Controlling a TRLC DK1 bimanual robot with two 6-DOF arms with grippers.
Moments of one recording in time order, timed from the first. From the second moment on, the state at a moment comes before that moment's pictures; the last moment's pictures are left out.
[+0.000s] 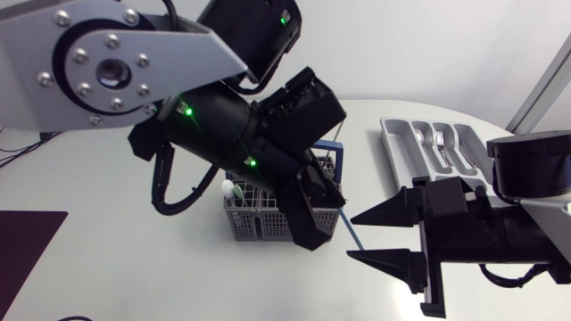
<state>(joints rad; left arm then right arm) -0.88 1.54 1.38 -0.72 0.41 0.28 0.34 0.90 0.53 -0.37 -0.76 -0.63</state>
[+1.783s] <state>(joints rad) -0.48 1.59 1.68 -0.81 0.42 0.35 -0.11 1.02 0.62 -0.46 -0.77 -0.72</state>
